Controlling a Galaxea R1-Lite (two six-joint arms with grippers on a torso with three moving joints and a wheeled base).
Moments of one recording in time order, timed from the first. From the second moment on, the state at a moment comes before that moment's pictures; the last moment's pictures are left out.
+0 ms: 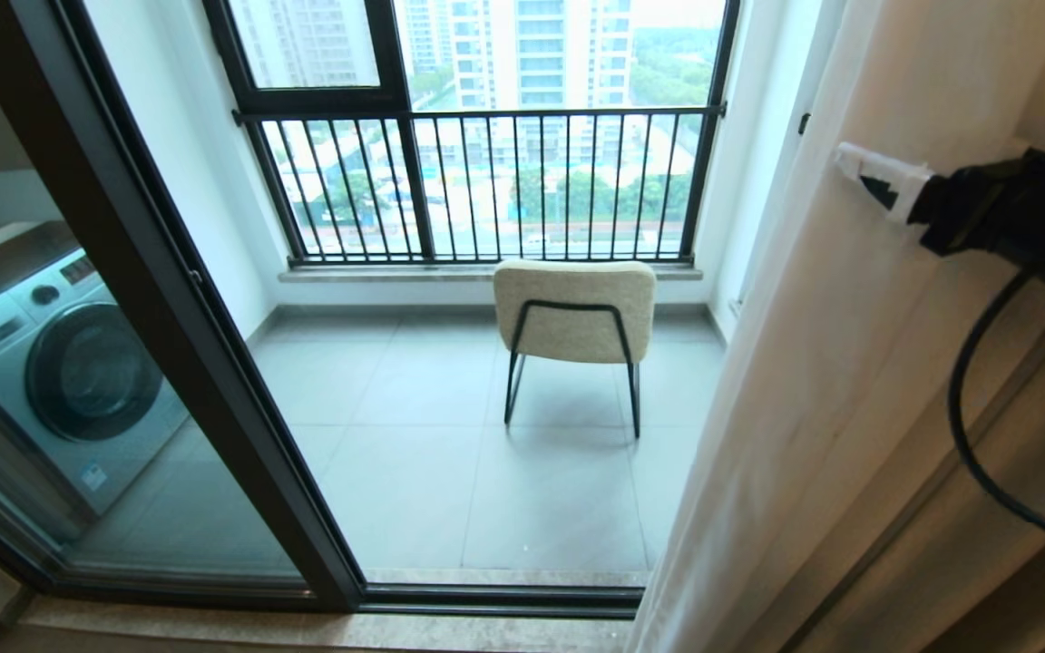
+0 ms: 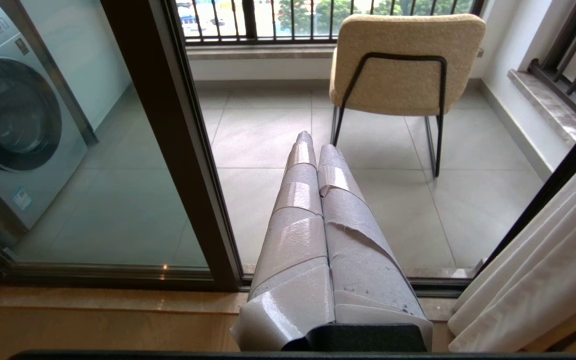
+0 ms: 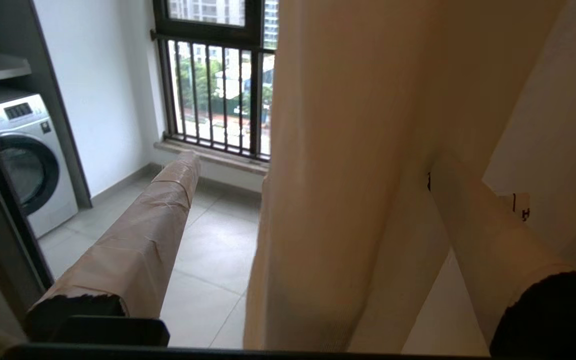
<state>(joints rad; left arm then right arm) 0.00 0.00 0.00 0.00 0.00 0.01 0.20 1.44 -0.86 -0.89 0.12 -0.06</state>
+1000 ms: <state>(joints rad) 0.00 0.00 0.00 0.00 0.00 0.01 0.11 1.66 -1.05 -0.95 0.12 -0.09</state>
